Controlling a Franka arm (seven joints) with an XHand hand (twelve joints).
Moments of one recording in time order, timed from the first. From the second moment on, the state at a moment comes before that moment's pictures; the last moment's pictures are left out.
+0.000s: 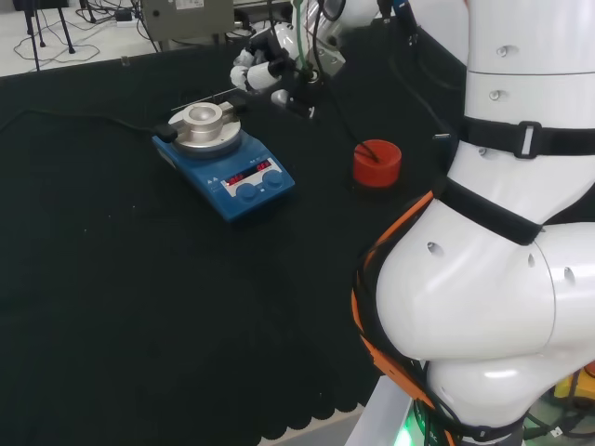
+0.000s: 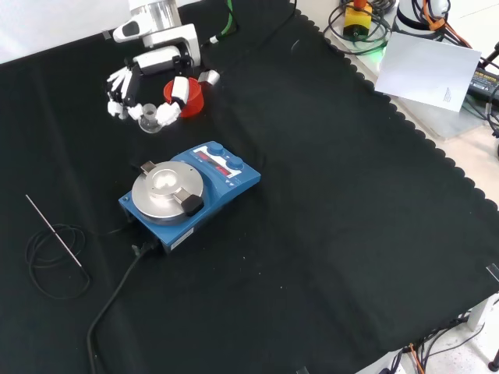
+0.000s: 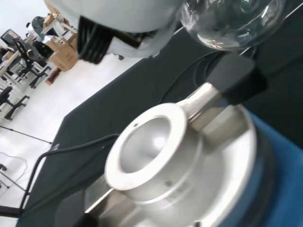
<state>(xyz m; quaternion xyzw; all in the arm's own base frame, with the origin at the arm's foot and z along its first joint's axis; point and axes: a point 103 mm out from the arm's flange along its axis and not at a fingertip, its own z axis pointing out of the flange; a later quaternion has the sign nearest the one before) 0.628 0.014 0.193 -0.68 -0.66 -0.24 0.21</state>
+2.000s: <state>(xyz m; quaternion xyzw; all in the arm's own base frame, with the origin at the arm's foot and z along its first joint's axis) 0.663 0.099 0.158 -0.63 -0.69 -0.23 0.28</state>
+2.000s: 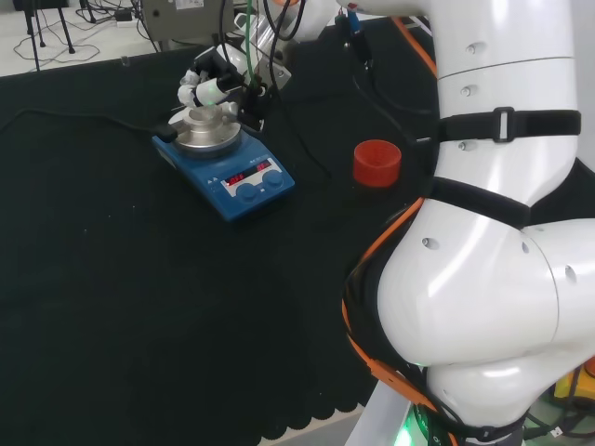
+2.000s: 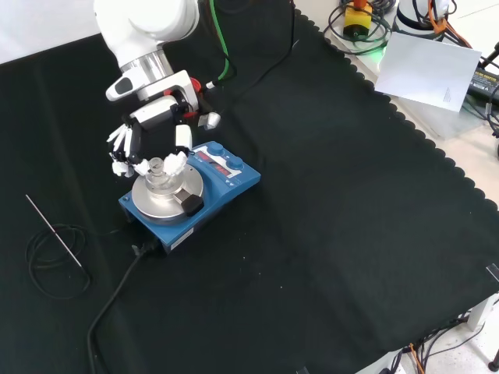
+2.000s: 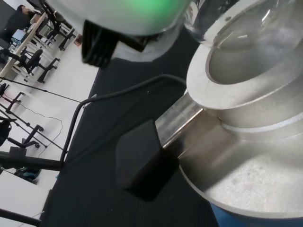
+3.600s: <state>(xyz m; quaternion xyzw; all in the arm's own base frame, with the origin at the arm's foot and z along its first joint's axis) 0.654 0.072 0.153 -0.65 -0.68 -0.22 0.27</state>
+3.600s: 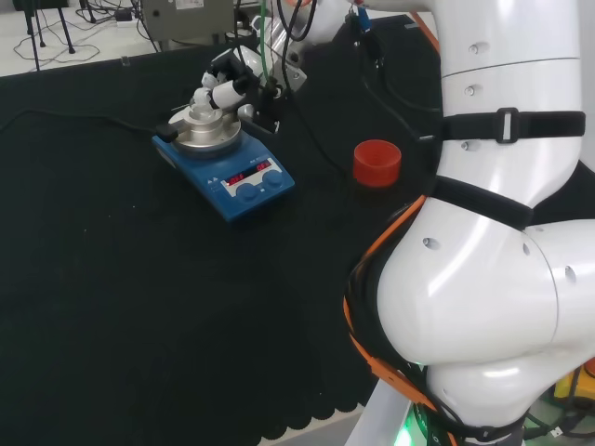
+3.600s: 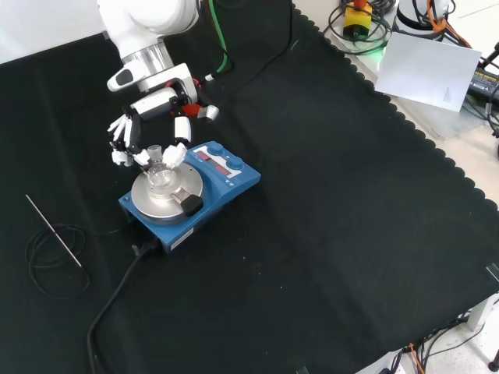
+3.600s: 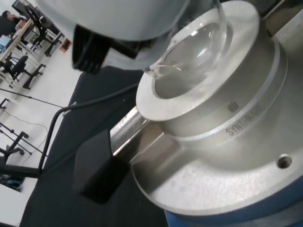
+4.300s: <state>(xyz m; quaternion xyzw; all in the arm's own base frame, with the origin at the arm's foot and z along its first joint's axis) 0.656 0.083 0.158 -0.64 -0.70 -0.20 0.25</state>
